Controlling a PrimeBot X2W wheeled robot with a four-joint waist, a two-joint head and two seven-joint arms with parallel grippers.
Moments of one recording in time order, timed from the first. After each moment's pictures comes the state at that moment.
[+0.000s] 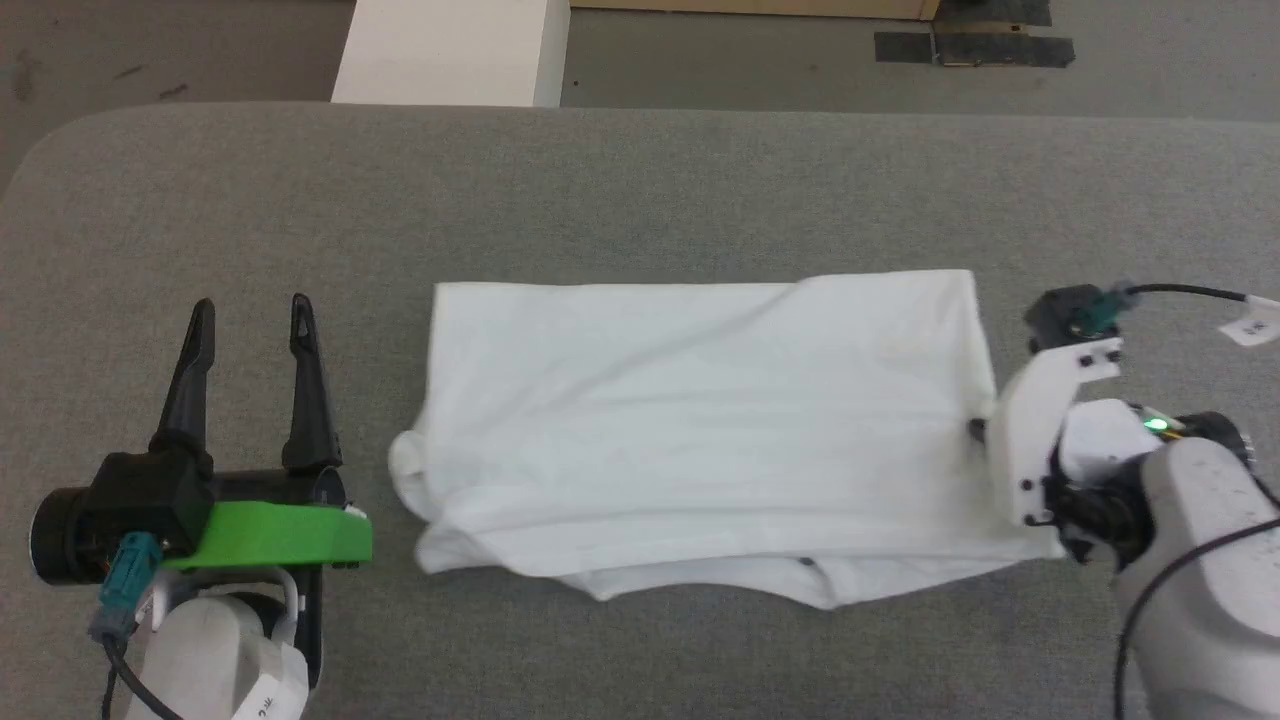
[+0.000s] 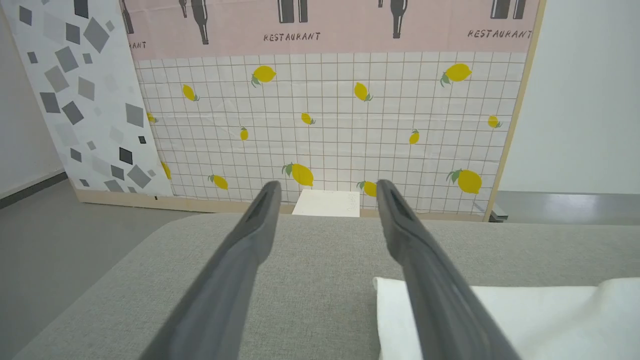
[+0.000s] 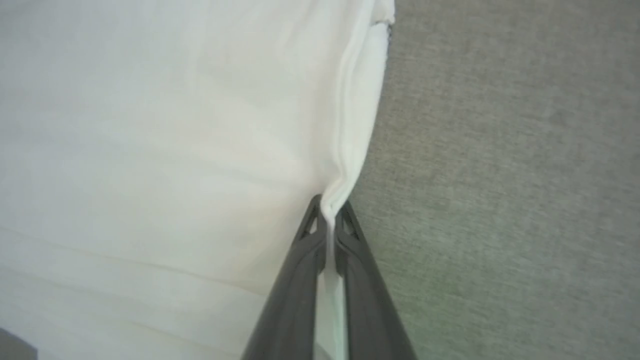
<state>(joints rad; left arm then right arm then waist) -0.14 0.22 -0.04 -0.07 -0.23 0.06 -0.26 -0.47 -0.18 0.06 0.42 0.26 0.13 0.79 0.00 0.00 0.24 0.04</state>
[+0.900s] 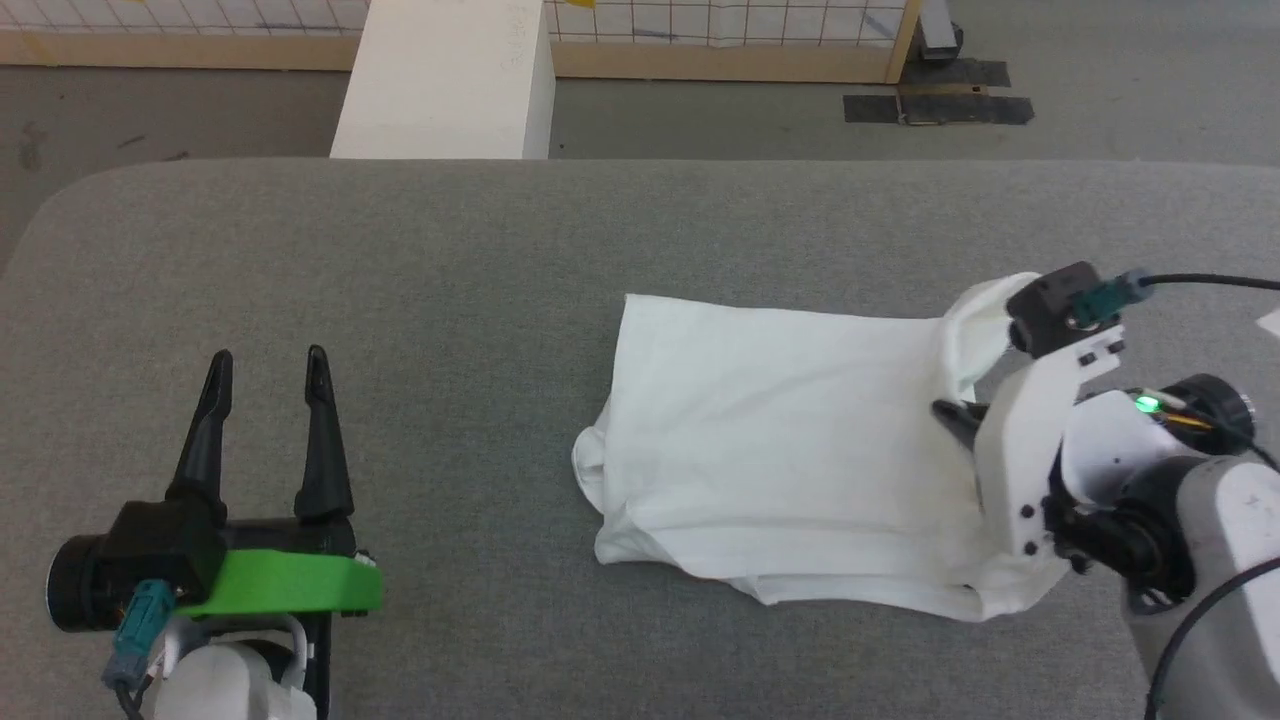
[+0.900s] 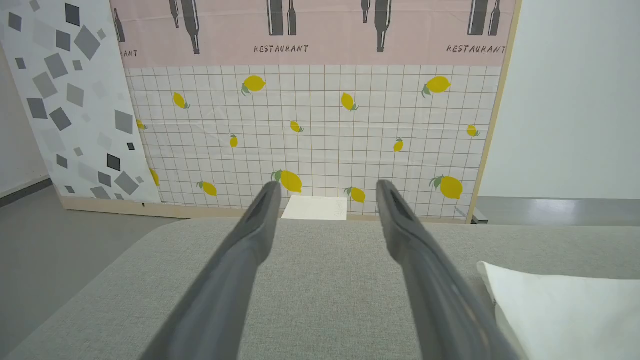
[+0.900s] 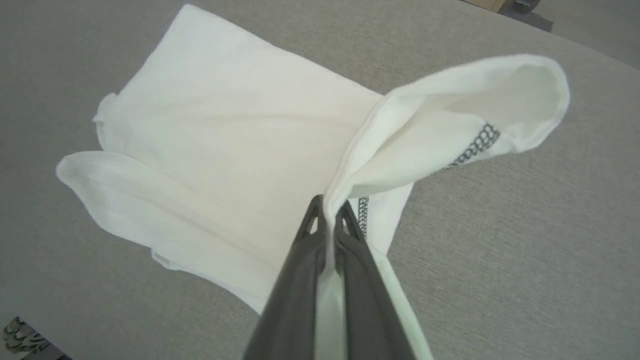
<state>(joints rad) -0.06 0.15 0.02 -0.09 -0.17 -0.01 -0.26 -0.35 -0.29 0.17 -0.05 0.41 0.13 0.95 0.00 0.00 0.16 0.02</state>
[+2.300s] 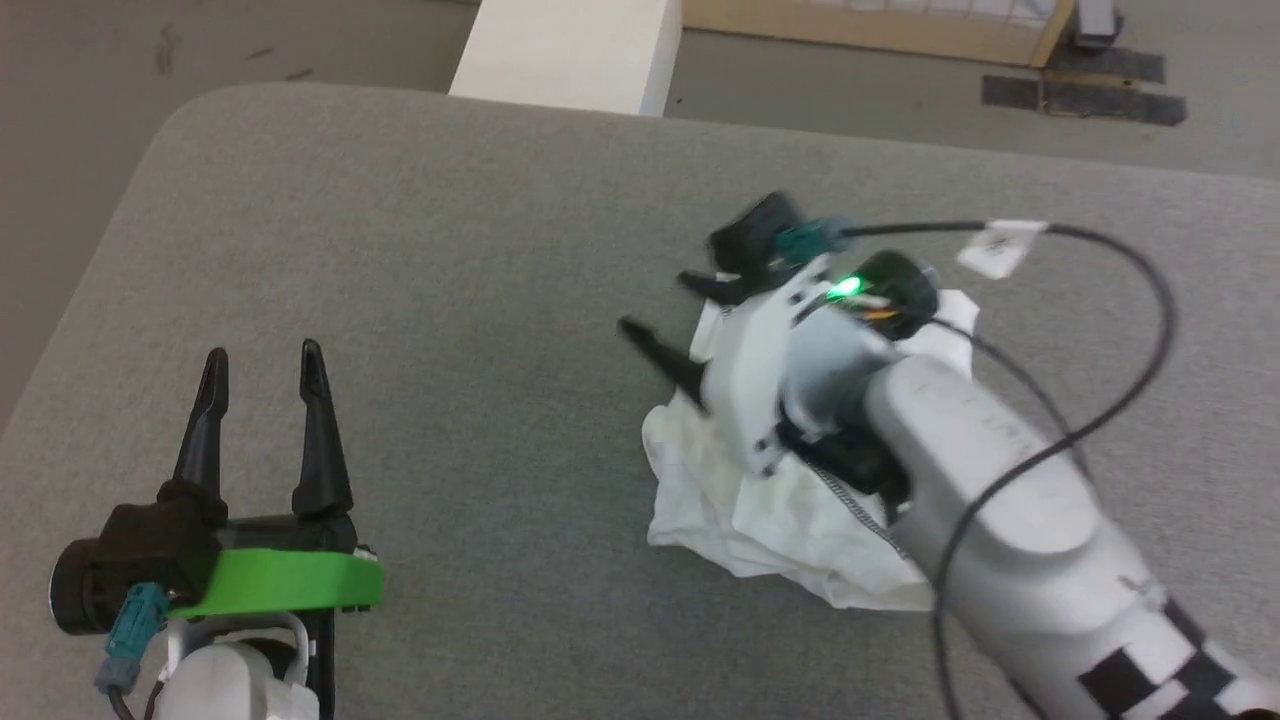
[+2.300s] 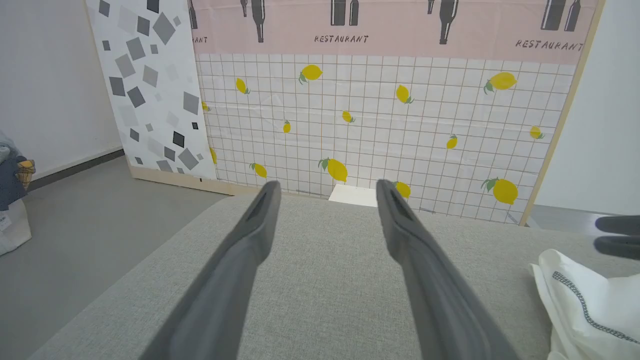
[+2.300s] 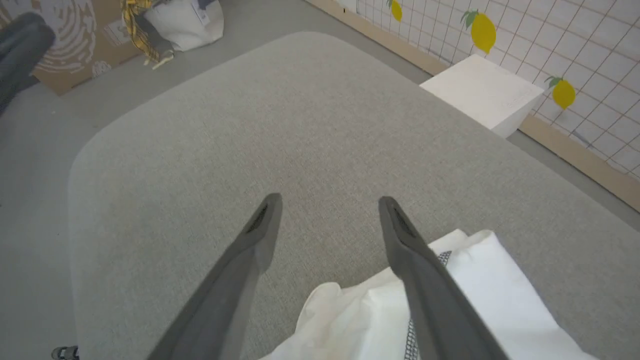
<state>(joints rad) -0.07 0.06 0.09 -0.10 -0.13 -0.07 -0.26 -0.74 -0.08 0.61 0.41 0.47 0.13 0.43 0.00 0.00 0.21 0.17</state>
